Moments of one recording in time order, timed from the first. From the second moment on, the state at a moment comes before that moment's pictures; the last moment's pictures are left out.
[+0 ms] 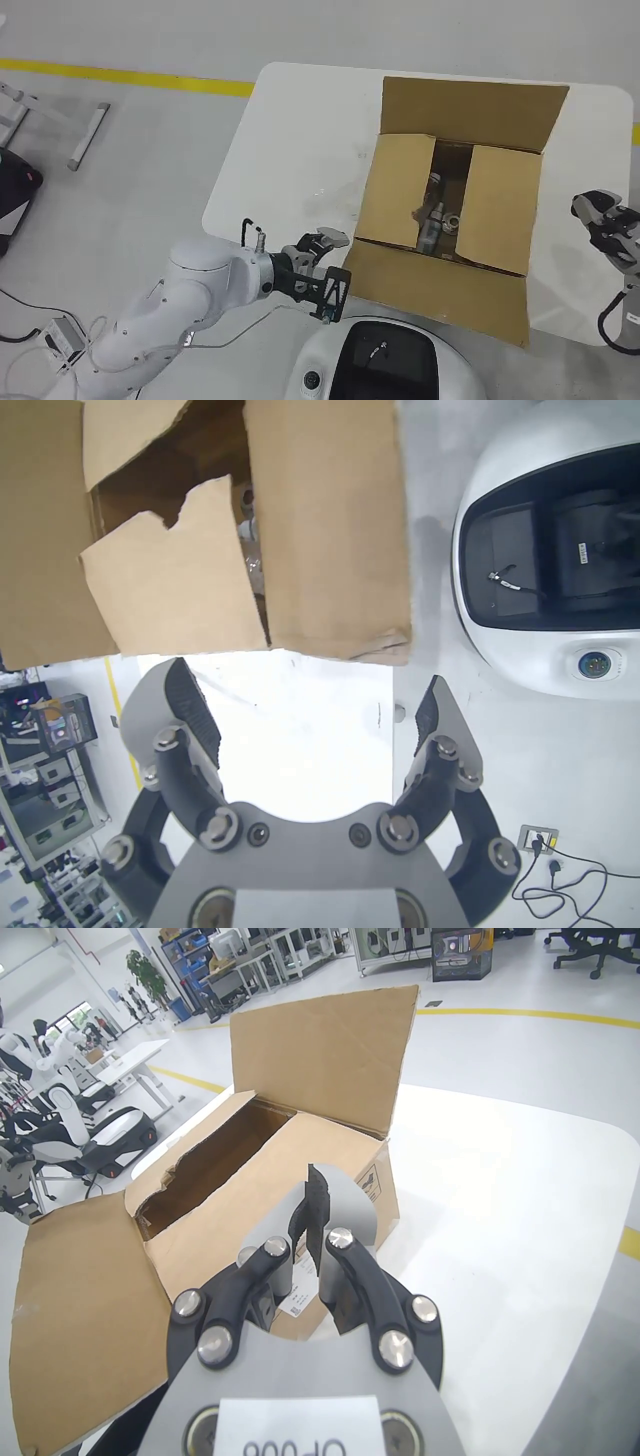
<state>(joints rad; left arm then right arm) 1.38 -0.75 -1.50 -2.35 1.50 -1.01 -0.45 -1.15 -0.92 1.56 -1.82 -0.53 -0.52 0.48</state>
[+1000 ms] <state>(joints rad) 1.28 -0.75 -1.38 -2.30 1.55 -0.91 -0.24 -1.16 -0.92 1.56 -1.79 -0.53 -0.51 0.48</state>
